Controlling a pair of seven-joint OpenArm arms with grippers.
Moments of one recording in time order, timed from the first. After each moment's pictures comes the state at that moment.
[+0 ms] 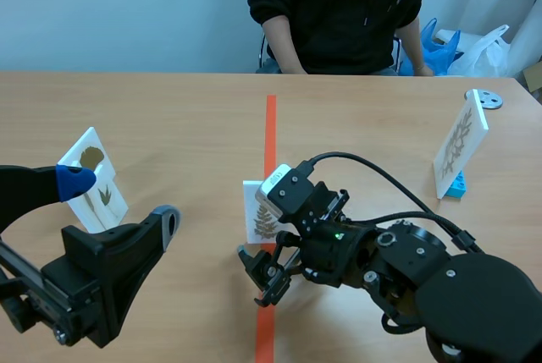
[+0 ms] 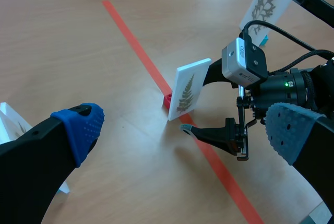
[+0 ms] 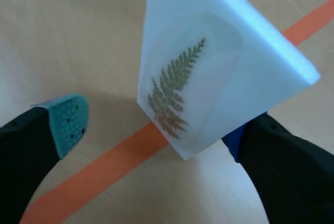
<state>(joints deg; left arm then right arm) 45.0 -22.3 -5.5 123.1 -23.3 -24.0 5.6 5.0 10.5 -29.8 60.2 -8.3 21.9 11.0</state>
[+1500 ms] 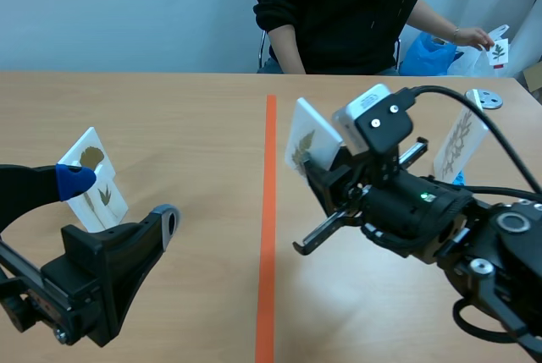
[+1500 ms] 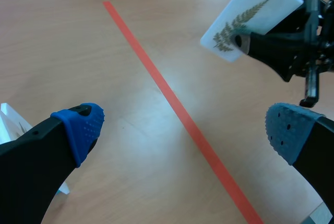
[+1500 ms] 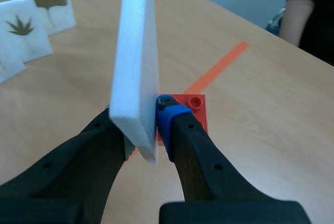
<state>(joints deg) 45.0 -22.3 -5.5 123.1 -23.3 -24.0 5.3 -13.0 16.5 -12.0 93.1 -1.4 22.3 9.0</state>
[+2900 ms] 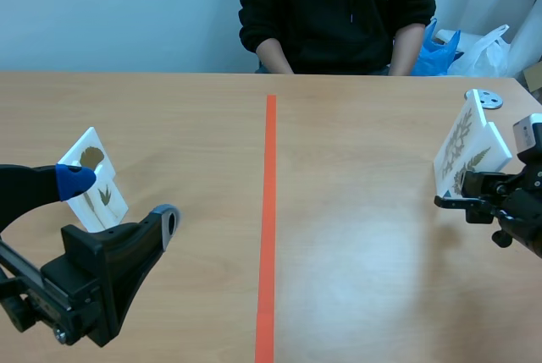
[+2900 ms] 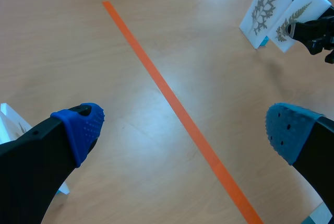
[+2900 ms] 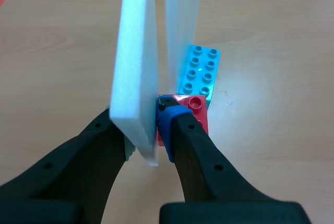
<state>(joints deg) 45.0 -22.3 -5.5 123.1 -23.3 -24.0 5.3 -5.0 16.5 11.1 68.8 14.3 17.6 2.0</state>
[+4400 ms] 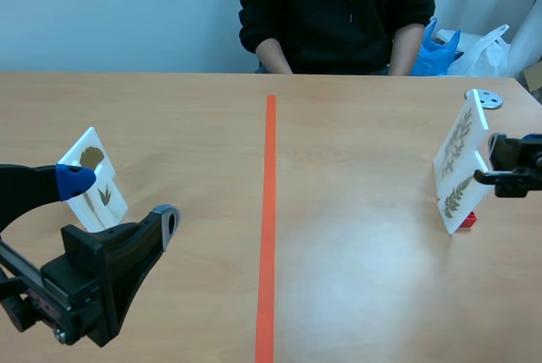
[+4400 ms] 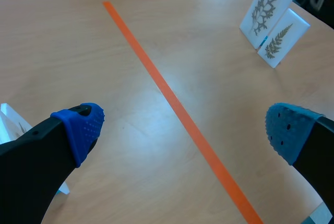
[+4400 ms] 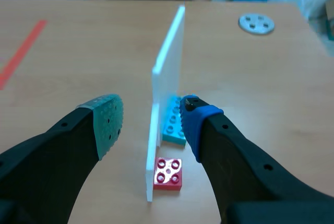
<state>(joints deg) 45.0 -22.3 -5.5 123.1 -23.3 -24.0 5.3 -15.0 16.6 19.1 88.7 16.3 20.5 1.3</state>
